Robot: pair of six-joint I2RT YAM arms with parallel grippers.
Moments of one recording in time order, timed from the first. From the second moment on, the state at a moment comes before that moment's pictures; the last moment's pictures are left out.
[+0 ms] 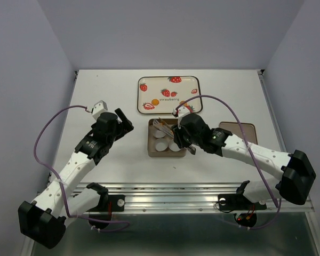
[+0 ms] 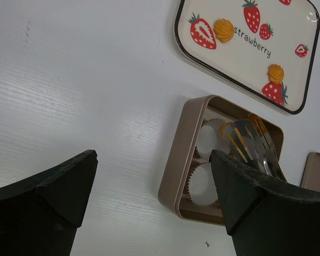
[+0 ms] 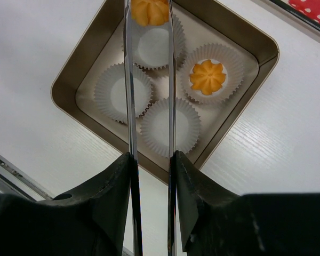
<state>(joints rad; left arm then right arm) -0.44 0.91 0.76 -0.47 -0.33 -0.80 0.89 1.33 0.98 -0.35 0.19 0.25</state>
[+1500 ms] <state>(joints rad) -0.44 0.94 0.75 -0.46 -0.32 -0.80 0.90 1.43 0.95 -0.33 0.21 0.25</state>
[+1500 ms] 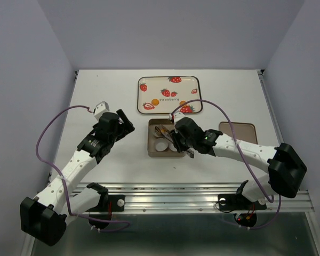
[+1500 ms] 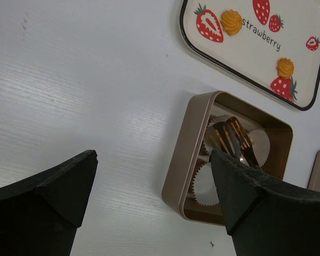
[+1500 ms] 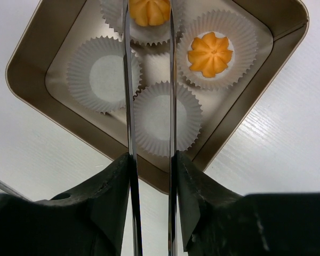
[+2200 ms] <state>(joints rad) -0.44 0.94 0.75 -0.46 -0.32 -0.80 0.90 1.44 0.95 -0.33 0.21 0.24</state>
